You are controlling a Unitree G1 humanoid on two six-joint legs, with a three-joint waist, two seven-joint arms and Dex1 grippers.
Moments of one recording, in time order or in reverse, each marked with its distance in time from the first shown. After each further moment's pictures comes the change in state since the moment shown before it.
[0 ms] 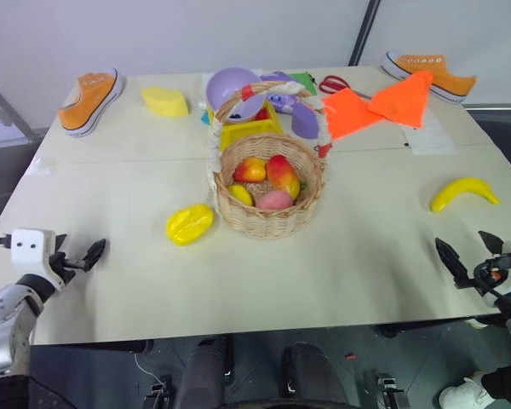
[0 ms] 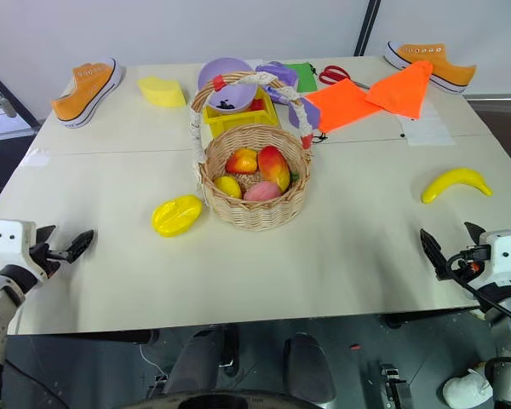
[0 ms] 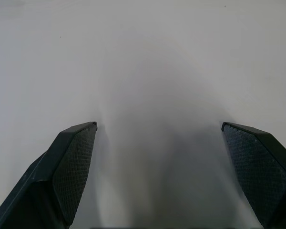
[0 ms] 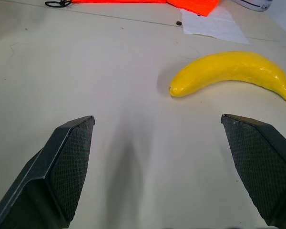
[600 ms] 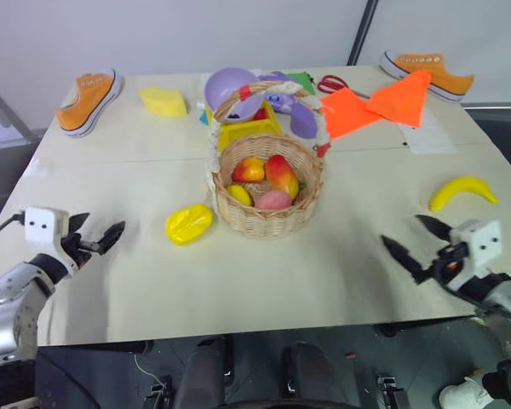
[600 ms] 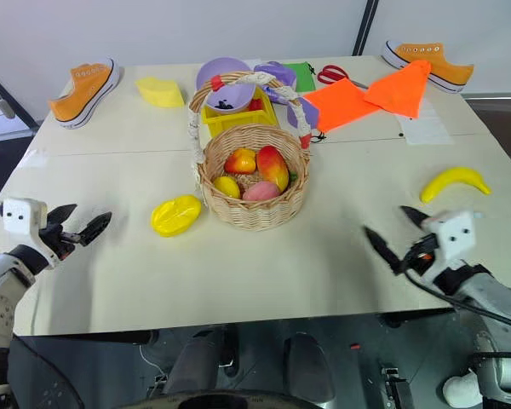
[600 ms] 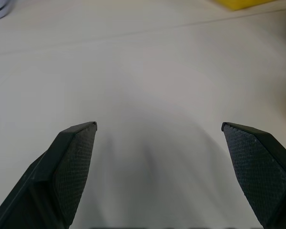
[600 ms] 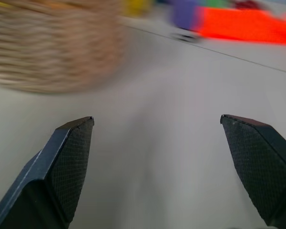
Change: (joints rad) left arm -0.072 0.040 -0.047 -0.166 -0.134 0.144 -0.157; right arm 0.009 -0.084 0.218 -0.408 0.092 0.210 0.122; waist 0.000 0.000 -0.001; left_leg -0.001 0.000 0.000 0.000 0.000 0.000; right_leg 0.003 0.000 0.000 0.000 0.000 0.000
